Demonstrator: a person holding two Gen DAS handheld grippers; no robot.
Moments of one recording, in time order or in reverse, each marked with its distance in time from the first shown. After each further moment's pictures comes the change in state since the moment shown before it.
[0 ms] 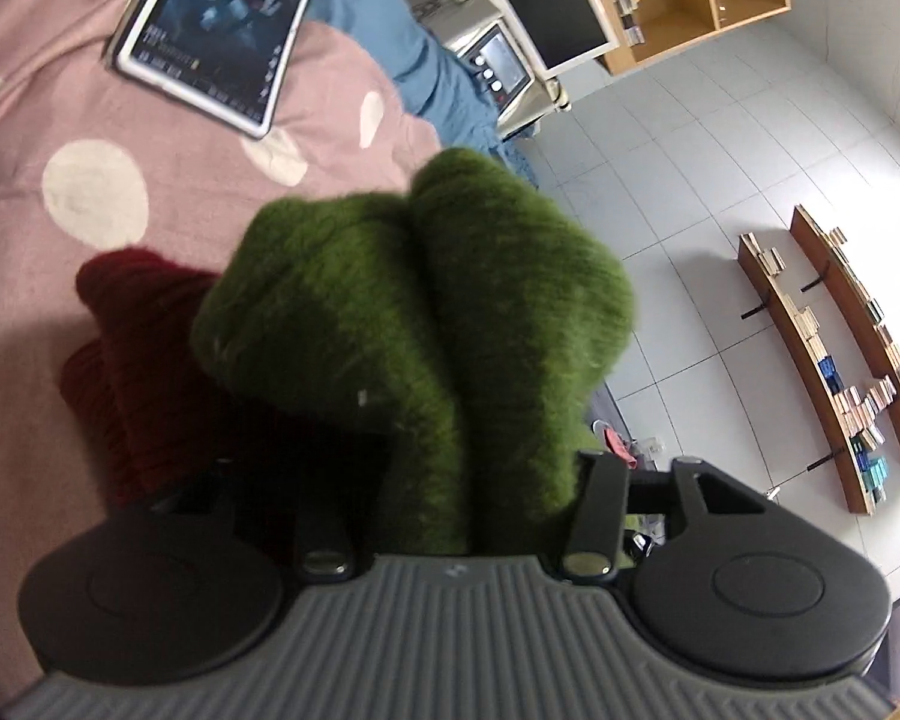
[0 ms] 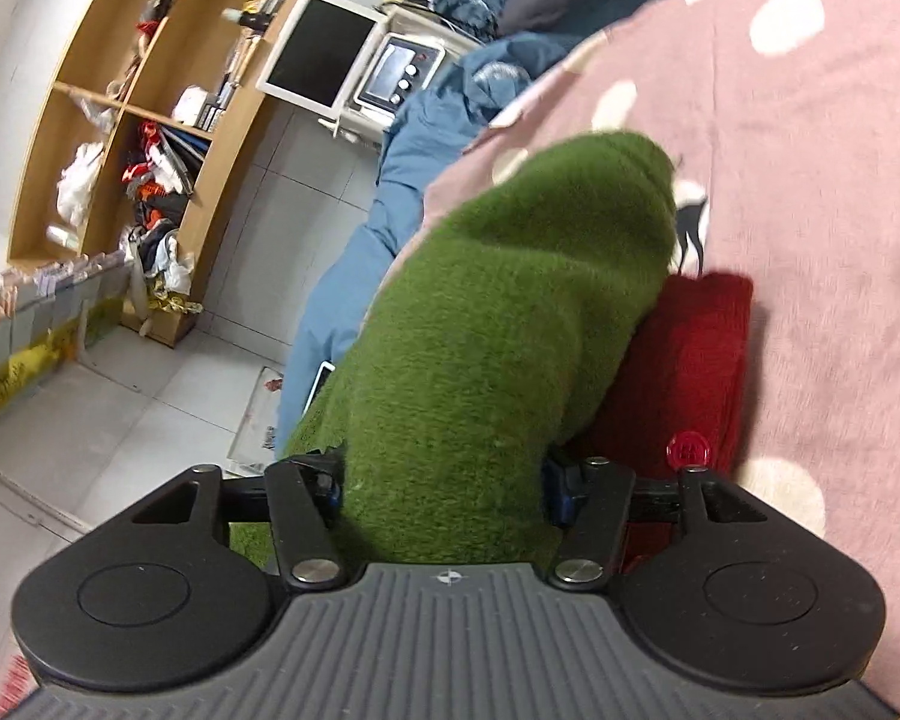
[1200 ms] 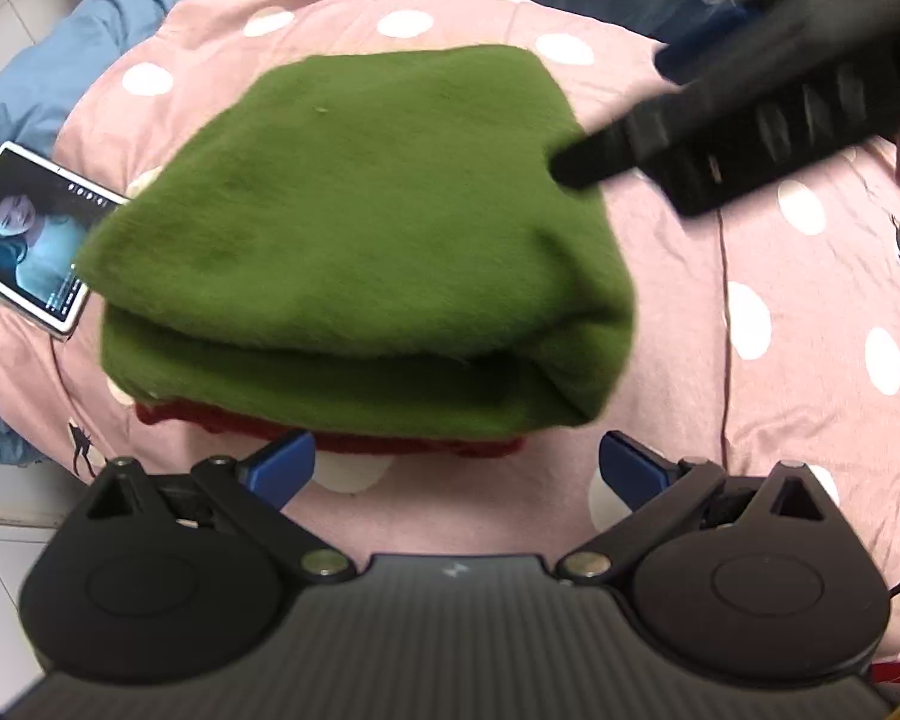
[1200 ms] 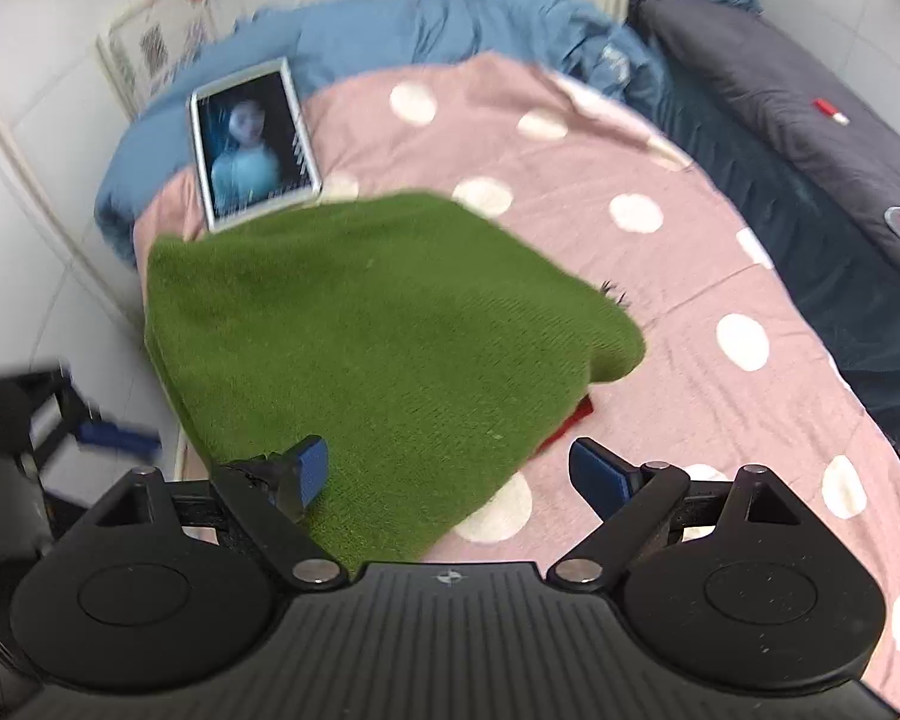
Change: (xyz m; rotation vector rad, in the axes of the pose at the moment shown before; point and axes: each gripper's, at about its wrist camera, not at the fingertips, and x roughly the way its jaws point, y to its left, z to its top) left arm 0.016 -0.193 -0.051 1.022 0.760 0.536; right arm 0.011 0.175 -0.003 -0.957 0.493 -0.642
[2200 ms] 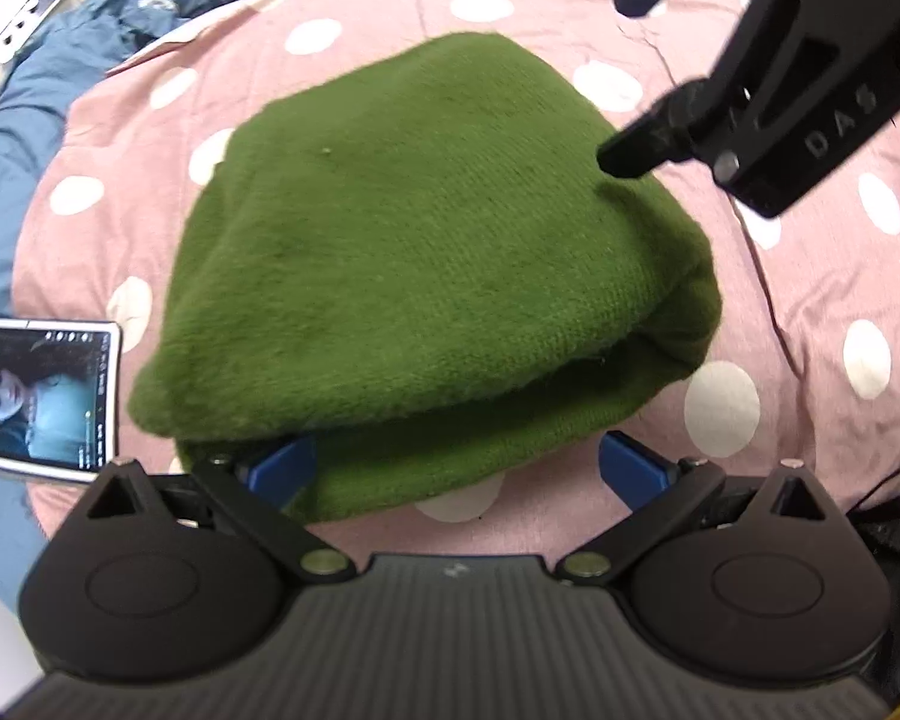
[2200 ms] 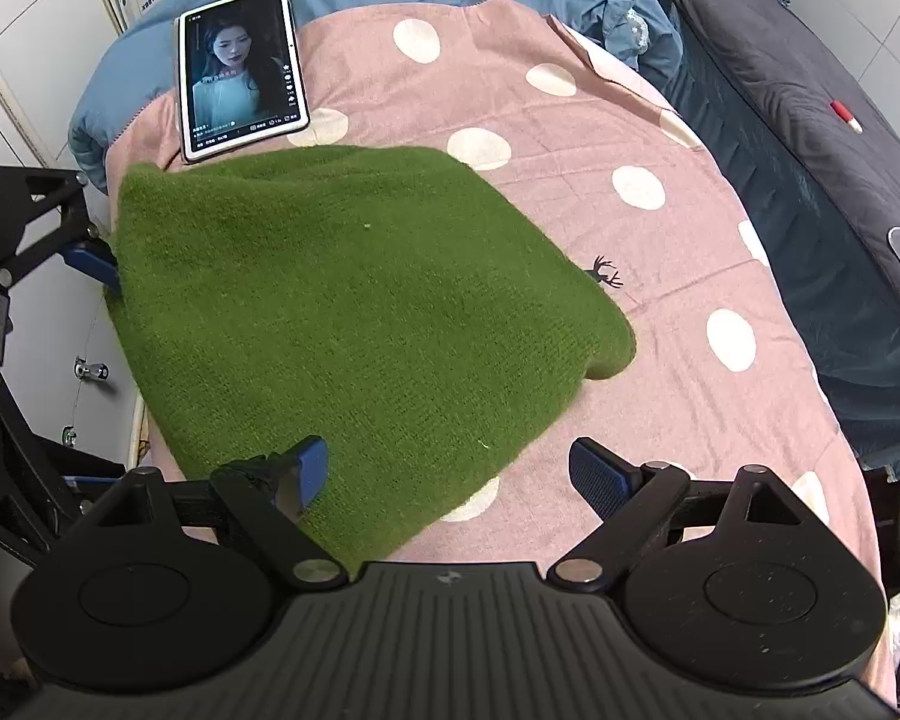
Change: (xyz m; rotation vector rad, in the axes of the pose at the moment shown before) left arm 0.003 0.045 0.031 0.372 0.057 -0.017; right arm 0.004 0.008 0.014 -0.069 0.077 -0.069
